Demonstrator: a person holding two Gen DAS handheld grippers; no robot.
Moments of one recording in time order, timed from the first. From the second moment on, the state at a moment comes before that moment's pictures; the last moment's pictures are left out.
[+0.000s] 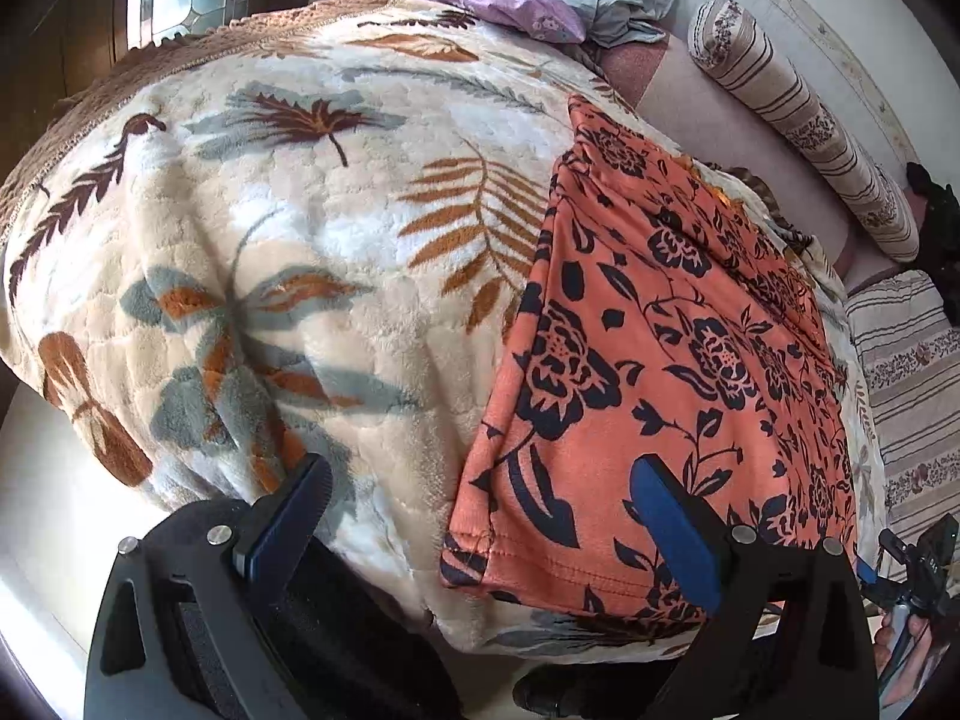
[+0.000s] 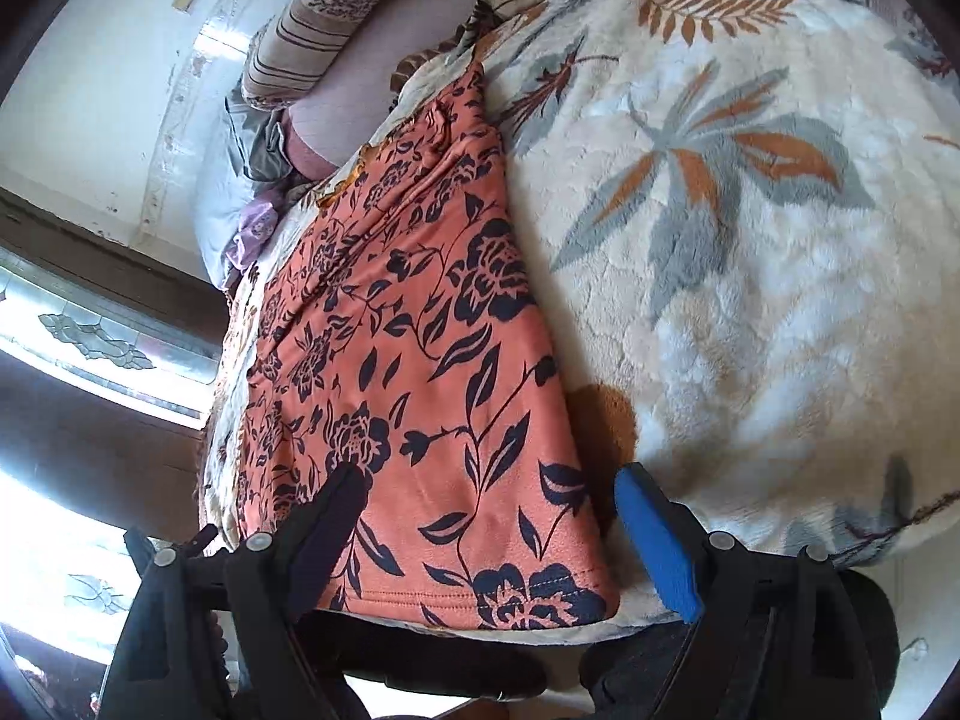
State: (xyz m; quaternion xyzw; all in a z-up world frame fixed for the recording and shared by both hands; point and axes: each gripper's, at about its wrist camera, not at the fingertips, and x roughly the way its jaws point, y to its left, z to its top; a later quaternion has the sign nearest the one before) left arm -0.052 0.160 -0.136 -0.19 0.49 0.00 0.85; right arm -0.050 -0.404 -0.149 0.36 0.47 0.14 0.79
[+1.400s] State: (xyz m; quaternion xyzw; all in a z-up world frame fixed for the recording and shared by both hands) left arm -0.044 0.130 -0.148 -0.10 0.50 -0.06 0.86; right arm -0.050 -0.399 -0.166 0.37 0.49 0.17 0.77
